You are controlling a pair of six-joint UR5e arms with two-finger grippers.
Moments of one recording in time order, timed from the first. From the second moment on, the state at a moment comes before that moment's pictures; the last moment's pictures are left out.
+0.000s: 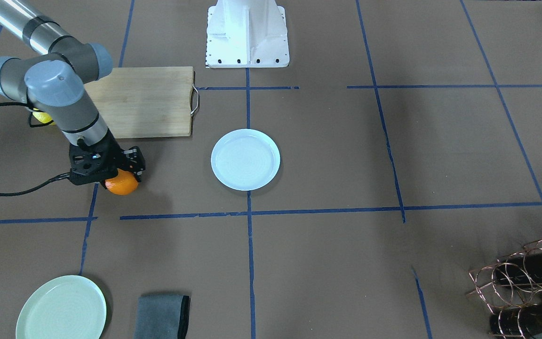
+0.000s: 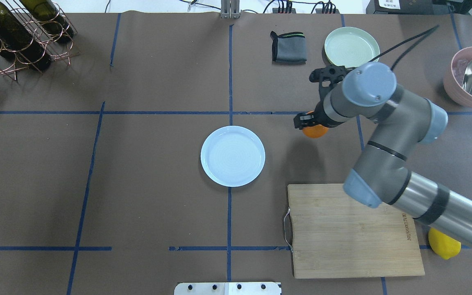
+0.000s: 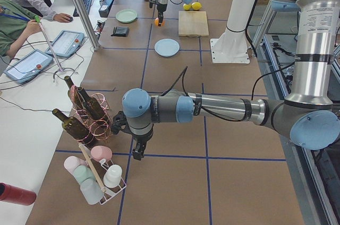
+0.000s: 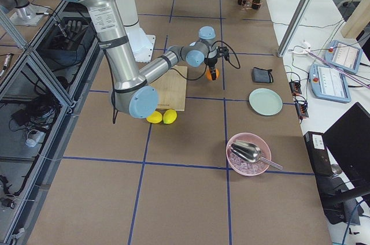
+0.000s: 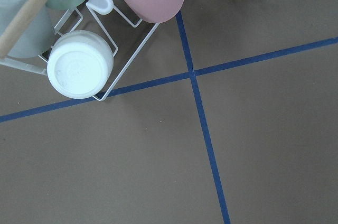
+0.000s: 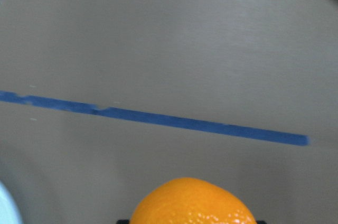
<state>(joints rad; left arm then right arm) -1.65 -1.58 -1.67 -1.45 -2.35 0.30 0.66 -1.06 1.67 -1.38 1.83 1.00</state>
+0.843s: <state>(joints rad) -1.65 -1.58 -1.67 -1.45 -2.35 0.30 0.44 -0.66 1.35 -1.54 1.60 1.30</state>
